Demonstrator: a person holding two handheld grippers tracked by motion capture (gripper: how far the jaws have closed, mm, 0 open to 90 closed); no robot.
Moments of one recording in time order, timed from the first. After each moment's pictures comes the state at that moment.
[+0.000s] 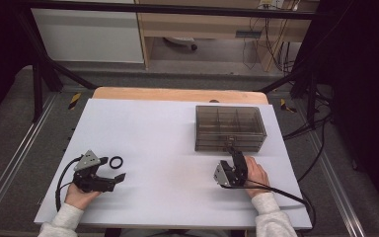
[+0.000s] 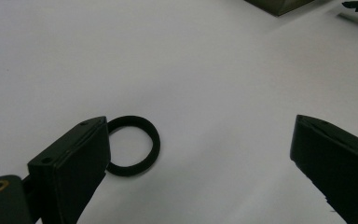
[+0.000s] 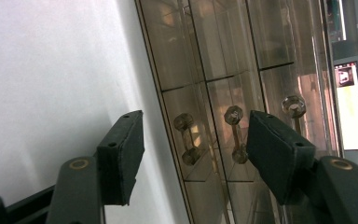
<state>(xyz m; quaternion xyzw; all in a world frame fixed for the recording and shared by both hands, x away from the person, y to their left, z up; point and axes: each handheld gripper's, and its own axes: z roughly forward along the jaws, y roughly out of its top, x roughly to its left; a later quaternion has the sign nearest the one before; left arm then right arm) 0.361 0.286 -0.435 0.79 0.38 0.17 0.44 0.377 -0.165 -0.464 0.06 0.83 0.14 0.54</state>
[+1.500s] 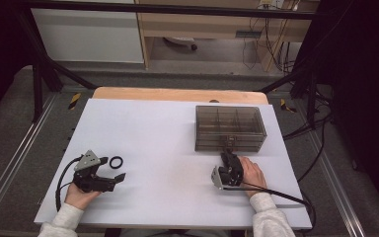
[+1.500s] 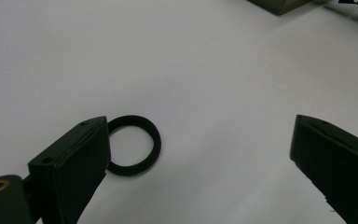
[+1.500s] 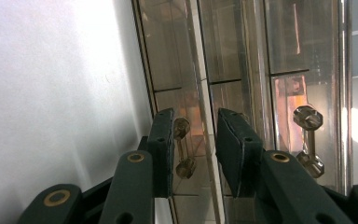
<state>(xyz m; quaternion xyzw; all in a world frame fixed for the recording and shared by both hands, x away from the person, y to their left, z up) 0.361 0.285 -0.435 0.80 0.38 0.17 0.44 0.386 -0.160 -0.490 0.03 0.79 0.10 0.61</state>
